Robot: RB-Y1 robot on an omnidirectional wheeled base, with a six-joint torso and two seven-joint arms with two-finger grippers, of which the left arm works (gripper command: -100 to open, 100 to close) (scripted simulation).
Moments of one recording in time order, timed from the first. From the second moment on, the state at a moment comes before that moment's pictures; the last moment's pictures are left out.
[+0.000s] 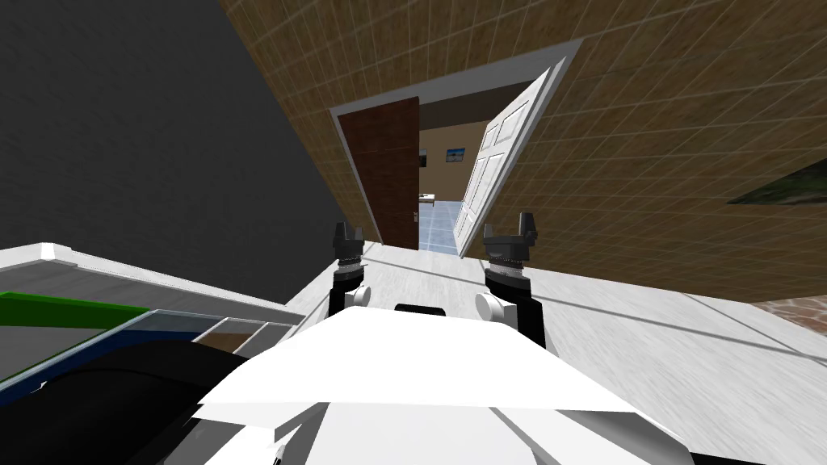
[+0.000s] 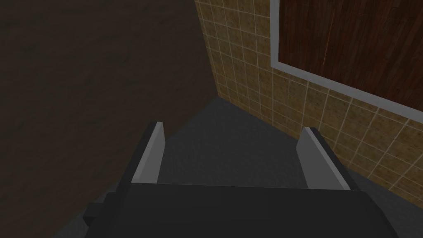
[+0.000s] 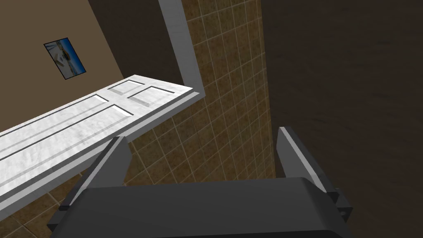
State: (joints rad) arm 0.49 -0.02 0.01 -2.25 -0.03 -0.58 0.05
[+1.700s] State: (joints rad) arm 0.34 0.06 -0.02 -1.88 -0.03 -0.63 0.06
